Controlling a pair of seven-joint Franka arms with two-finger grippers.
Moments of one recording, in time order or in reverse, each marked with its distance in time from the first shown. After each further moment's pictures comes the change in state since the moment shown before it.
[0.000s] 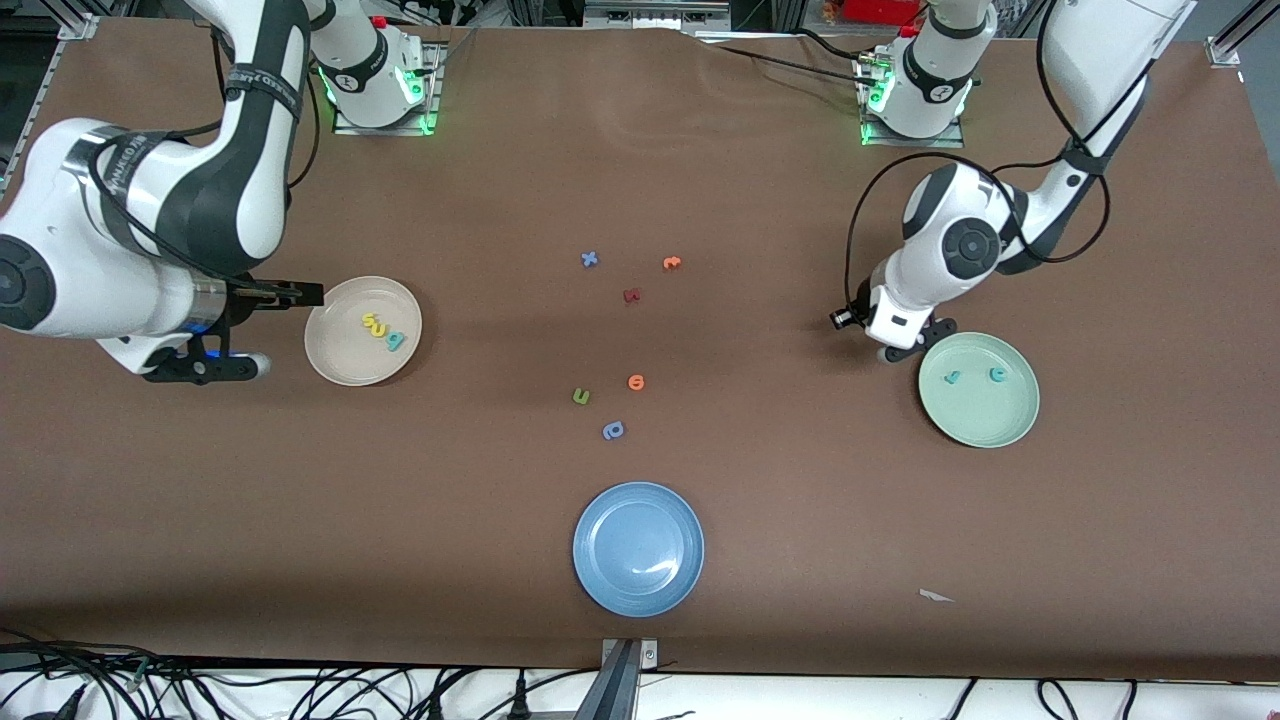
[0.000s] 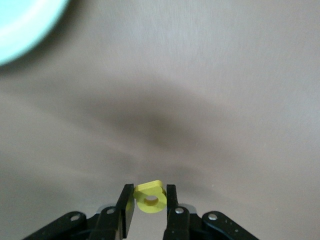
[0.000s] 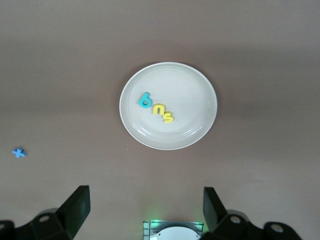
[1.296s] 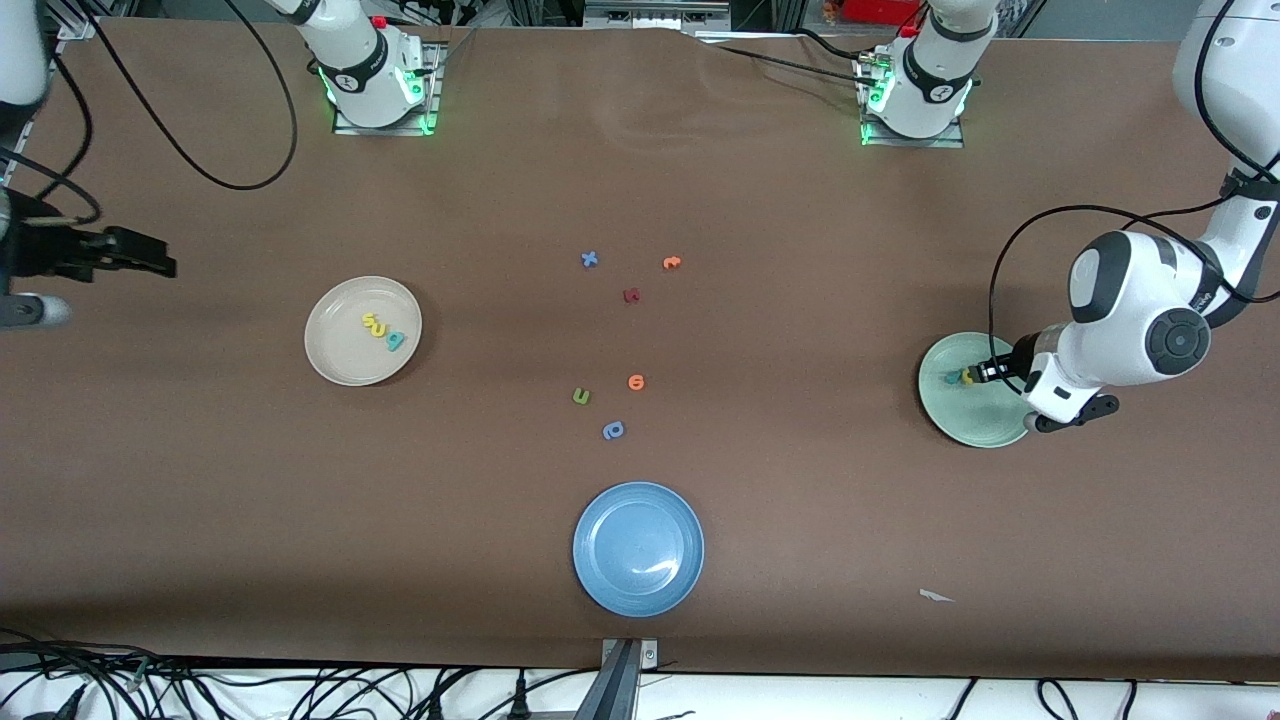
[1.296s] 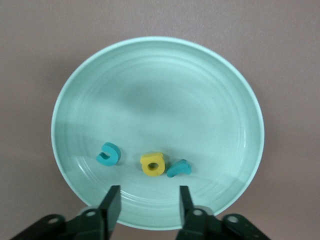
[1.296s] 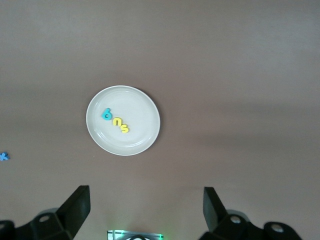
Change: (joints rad) left arm 0.238 0.147 0.071 0.335 0.159 -0.303 0.432; right arm -0.964 -0.530 1.076 0.020 -0.542 0.125 0.140
